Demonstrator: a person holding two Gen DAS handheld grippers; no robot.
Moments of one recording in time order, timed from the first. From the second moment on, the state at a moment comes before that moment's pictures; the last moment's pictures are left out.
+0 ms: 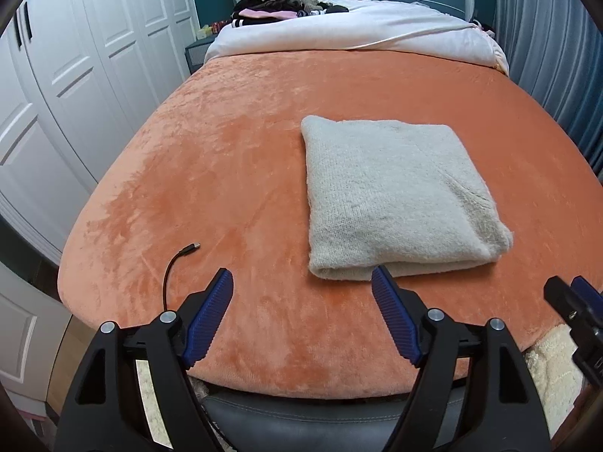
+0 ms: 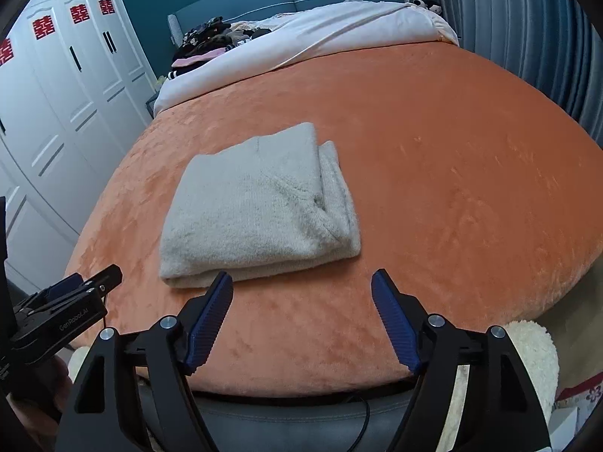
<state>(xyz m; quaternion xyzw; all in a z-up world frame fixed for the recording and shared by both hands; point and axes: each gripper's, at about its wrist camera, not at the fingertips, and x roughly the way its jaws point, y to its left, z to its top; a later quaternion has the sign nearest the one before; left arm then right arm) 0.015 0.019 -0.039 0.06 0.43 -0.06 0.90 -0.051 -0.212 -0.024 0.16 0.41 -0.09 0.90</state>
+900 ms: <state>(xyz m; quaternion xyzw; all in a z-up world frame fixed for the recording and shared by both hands) -0.022 0.007 -0.063 0.05 0.44 -0.07 0.89 -0.076 -0.194 -0.059 0.14 0.44 -0.10 0.88</state>
